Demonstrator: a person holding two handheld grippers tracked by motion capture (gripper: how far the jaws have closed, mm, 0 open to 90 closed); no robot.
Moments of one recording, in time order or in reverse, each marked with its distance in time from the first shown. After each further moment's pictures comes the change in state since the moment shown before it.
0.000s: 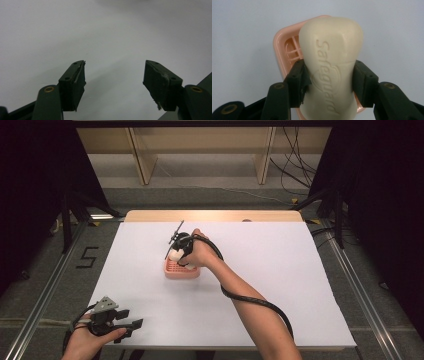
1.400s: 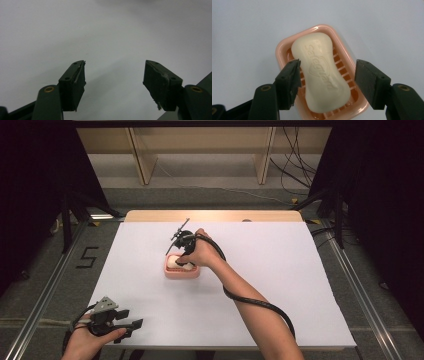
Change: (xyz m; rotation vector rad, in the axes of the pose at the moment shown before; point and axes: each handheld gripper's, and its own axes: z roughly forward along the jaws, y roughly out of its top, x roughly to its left) left arm 0.001 0.000 -0.002 0.020 -0.007 0.029; right arm -0.001 -0.006 -0.007 -0.086 0.009 0.103
